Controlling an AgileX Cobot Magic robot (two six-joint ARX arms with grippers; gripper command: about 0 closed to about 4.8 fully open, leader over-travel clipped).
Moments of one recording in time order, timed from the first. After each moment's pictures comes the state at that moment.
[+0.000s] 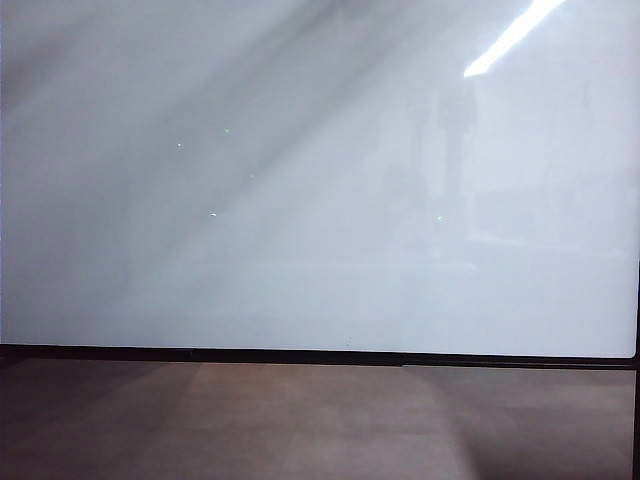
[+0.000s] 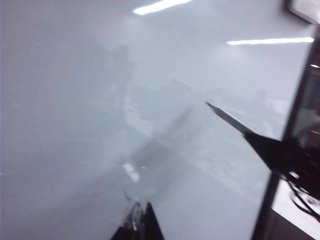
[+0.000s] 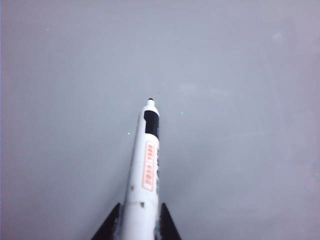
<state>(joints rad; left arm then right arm) -0.72 0.75 1.08 0.01 -0.24 -0.04 0.43 1.36 1.38 0.30 0.09 0.27</state>
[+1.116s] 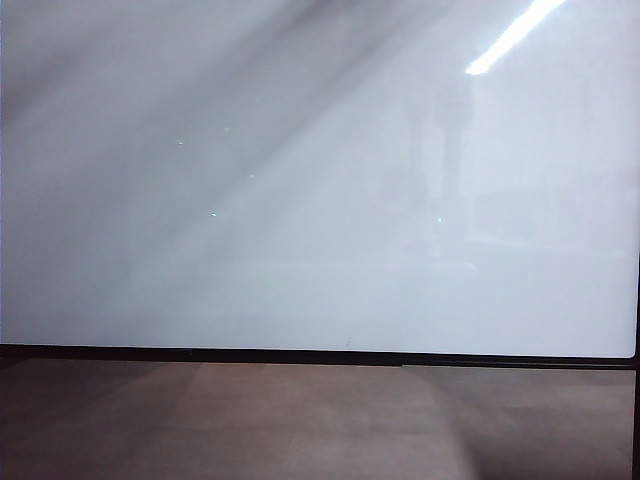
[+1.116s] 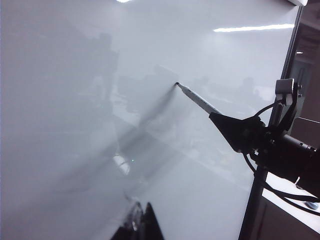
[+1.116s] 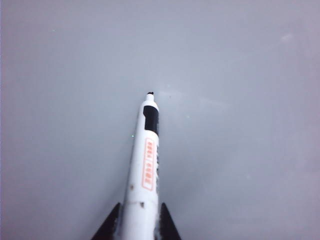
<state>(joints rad) -0.72 0.78 1.08 0.01 -0.18 -0.04 0.43 1.49 1.49 0.33 0.07 0.26</state>
